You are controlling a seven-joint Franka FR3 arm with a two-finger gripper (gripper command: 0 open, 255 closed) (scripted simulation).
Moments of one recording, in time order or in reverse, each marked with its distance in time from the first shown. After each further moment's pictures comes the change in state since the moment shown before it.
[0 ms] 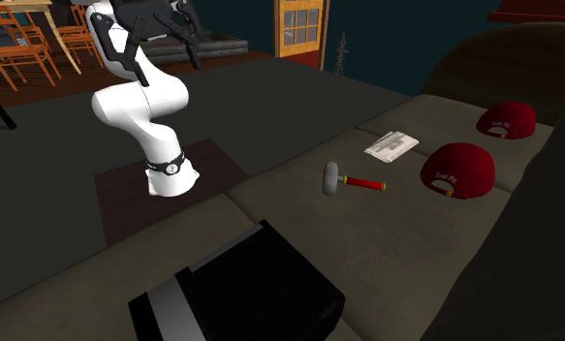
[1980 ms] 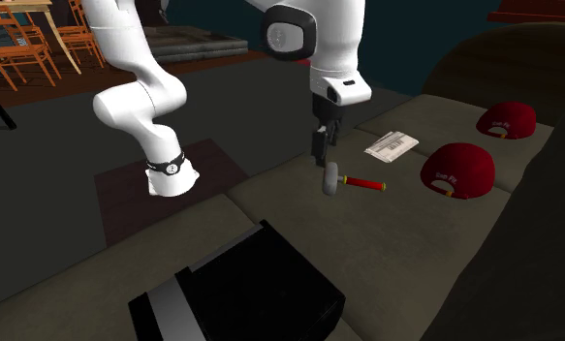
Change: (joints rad) arm 0.207 0.791 0.348 0.217 -0.046 0.441 0.113
